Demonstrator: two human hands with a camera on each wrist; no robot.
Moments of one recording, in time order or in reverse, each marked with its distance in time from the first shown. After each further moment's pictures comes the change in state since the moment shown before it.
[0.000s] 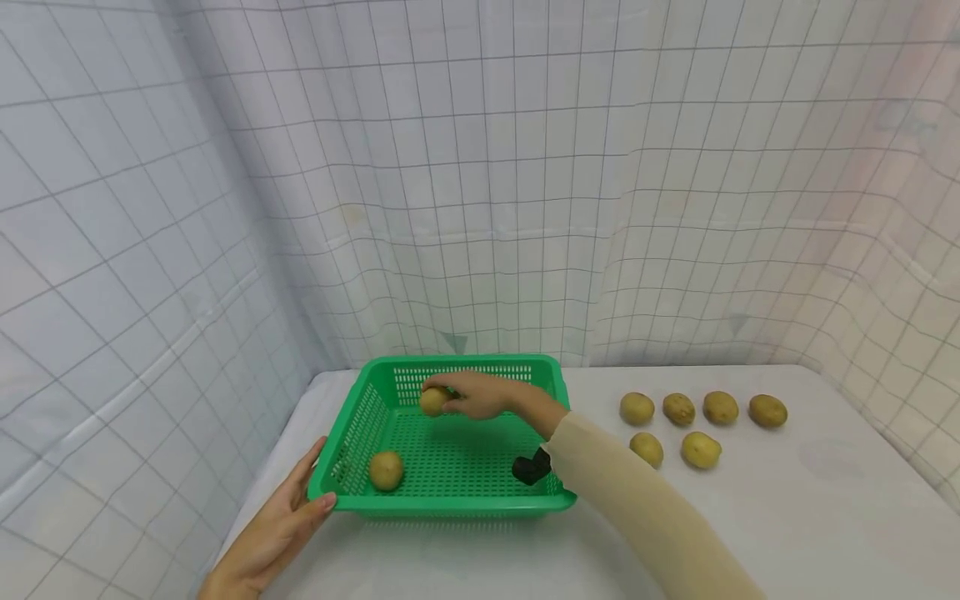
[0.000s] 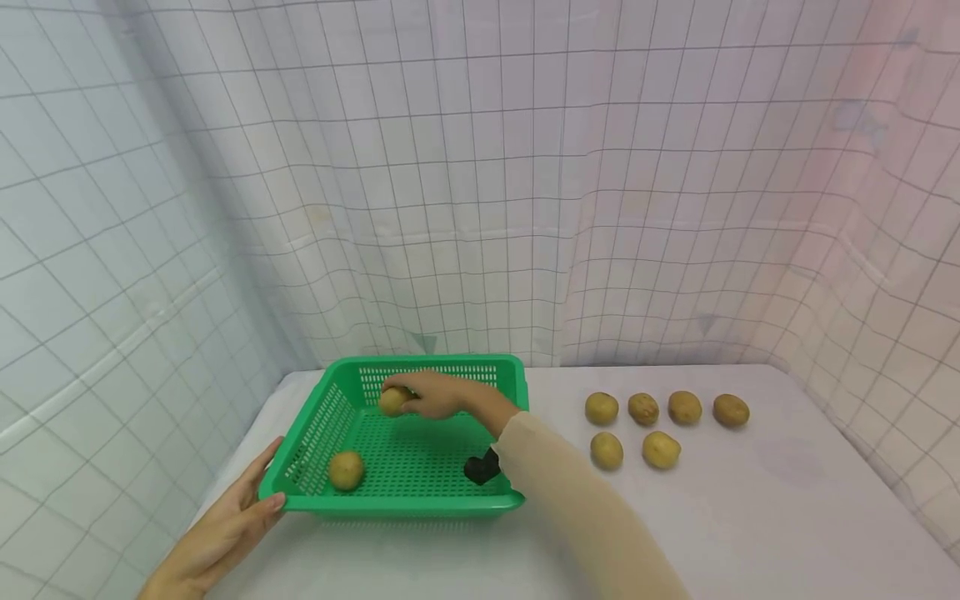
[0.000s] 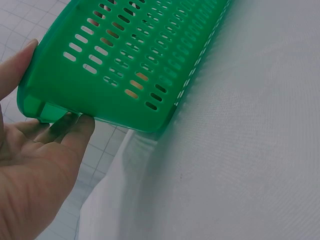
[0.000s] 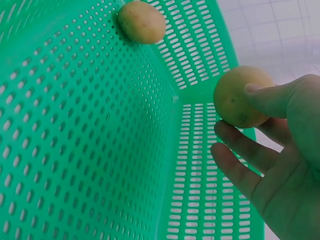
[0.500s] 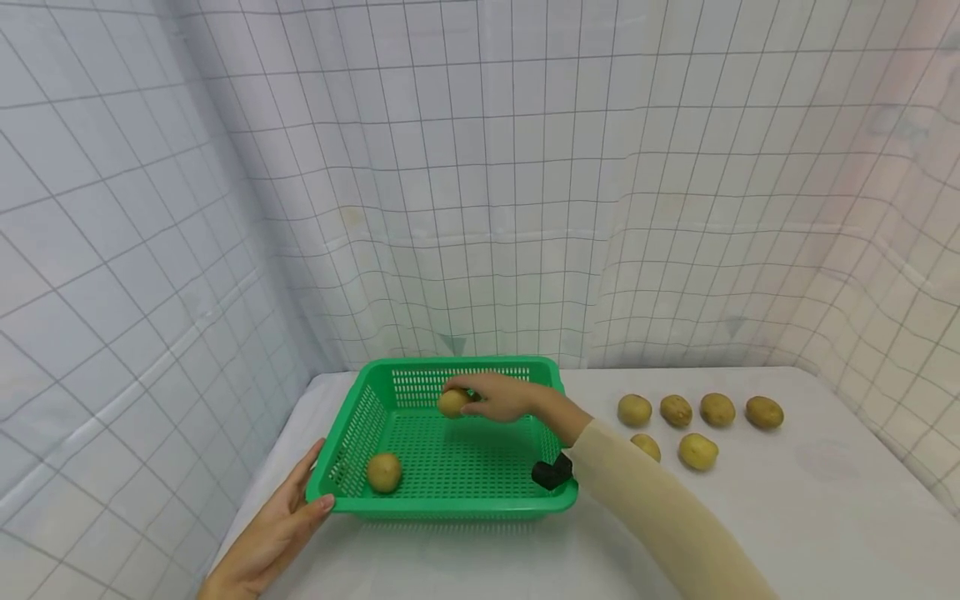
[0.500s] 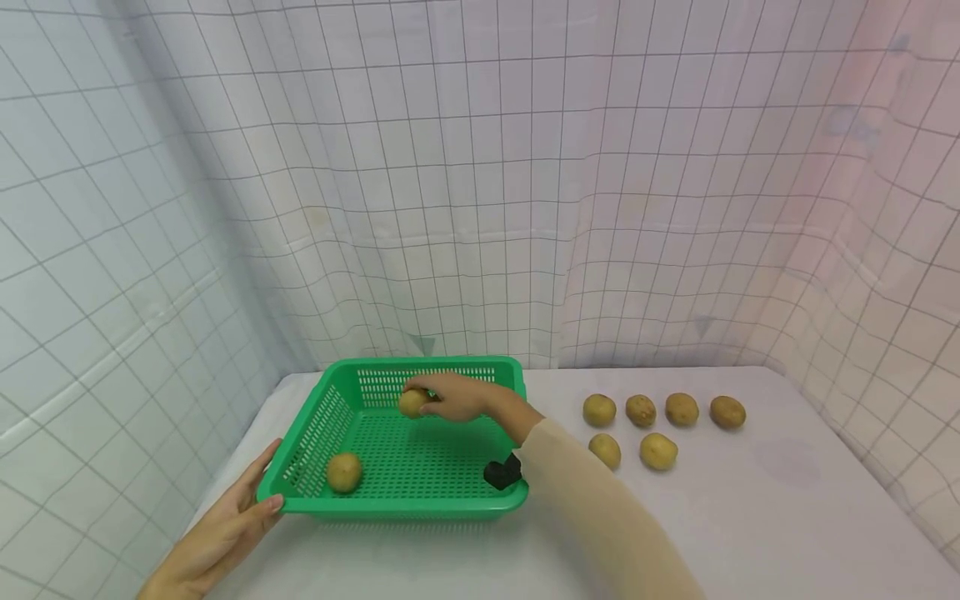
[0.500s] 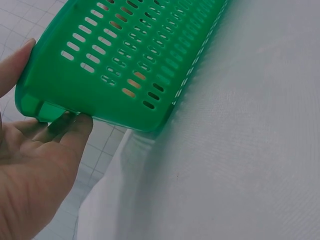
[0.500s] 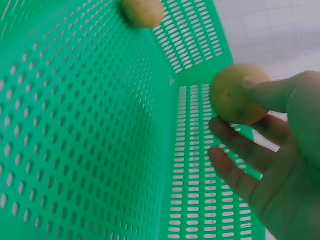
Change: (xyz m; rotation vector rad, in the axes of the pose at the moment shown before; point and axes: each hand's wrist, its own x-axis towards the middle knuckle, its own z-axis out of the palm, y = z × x) left_hand 0.001 0.000 0.000 0.011 -0.006 0.012; right_hand -0.030 0.011 -0.007 -0.012 0.035 0.036
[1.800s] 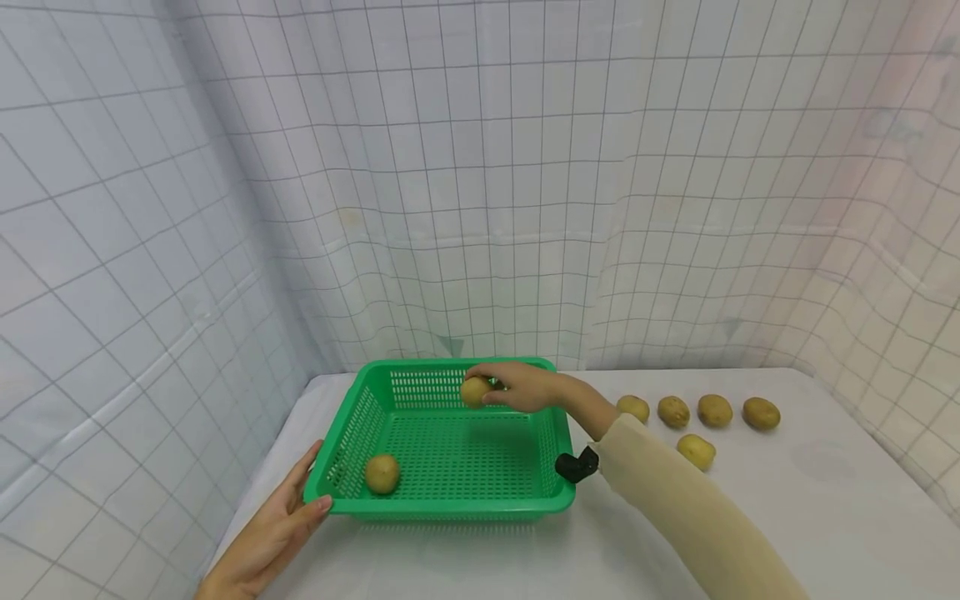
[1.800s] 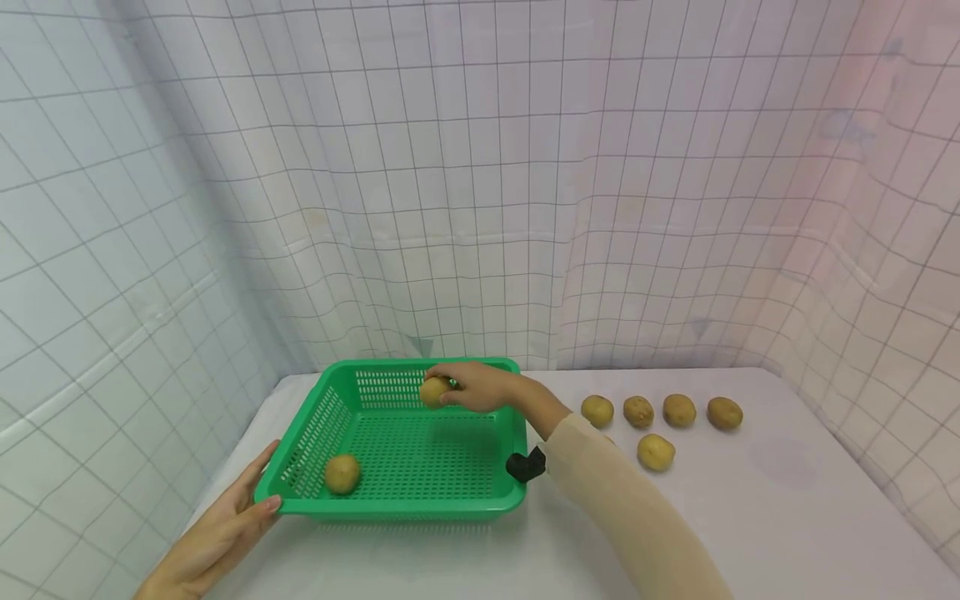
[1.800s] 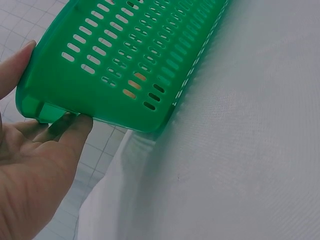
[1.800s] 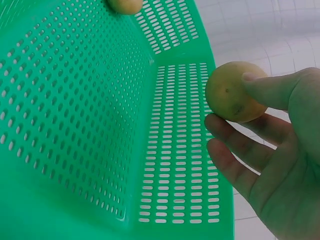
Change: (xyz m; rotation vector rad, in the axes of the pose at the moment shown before) left_hand 0.000 0.001 -0.001 -0.015 -0.013 0.002; right_hand -0.033 0.001 -0.027 0.000 0.043 0.020
